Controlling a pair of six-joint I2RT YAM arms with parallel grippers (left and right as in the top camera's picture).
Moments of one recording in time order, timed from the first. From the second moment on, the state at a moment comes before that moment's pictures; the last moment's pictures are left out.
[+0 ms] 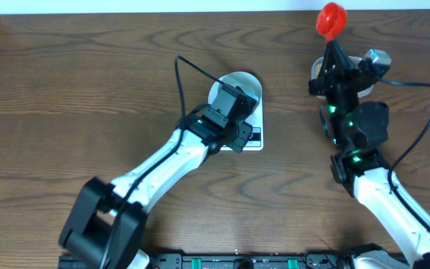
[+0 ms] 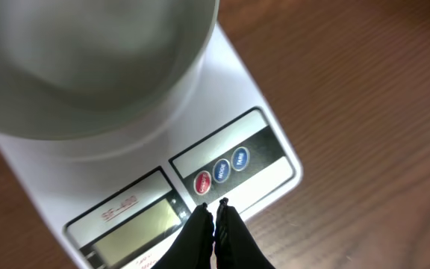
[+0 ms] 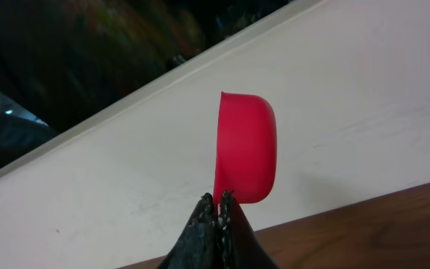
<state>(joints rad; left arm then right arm) -0.62 1.69 1.10 -0.44 0.10 -0.07 0.25 1.32 0.67 0.81 0.14 0.49</state>
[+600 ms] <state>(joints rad) -0.67 1.82 1.10 -0.36 0.04 -0.04 0.25 1.42 0.78 0.80 0.14 0.49</state>
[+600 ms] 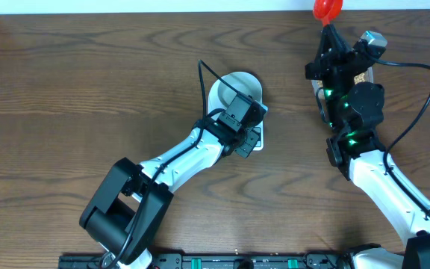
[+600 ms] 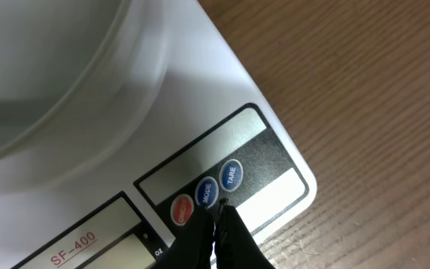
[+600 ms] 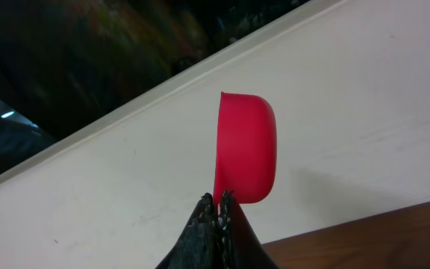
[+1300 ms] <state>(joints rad) -0.65 1.85 1.10 -0.34 0.01 -0.04 0.25 1.42 0.78 0.80 0.14 0.49</state>
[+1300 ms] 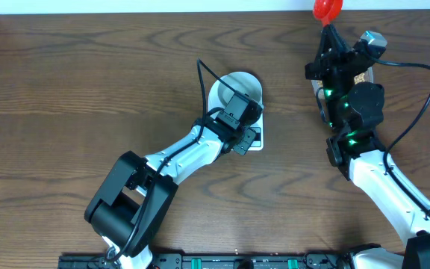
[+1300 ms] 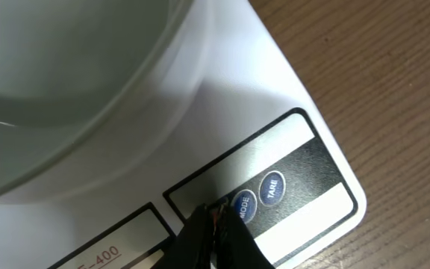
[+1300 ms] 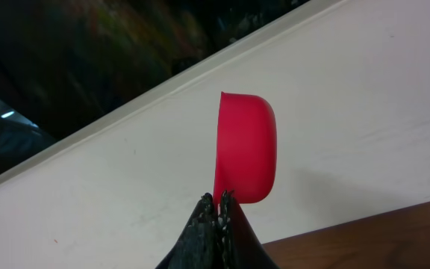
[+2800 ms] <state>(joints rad) -0.65 1.88 1.10 -0.35 0.03 -0.12 0.25 1.42 0.78 0.80 0.07 0.49</state>
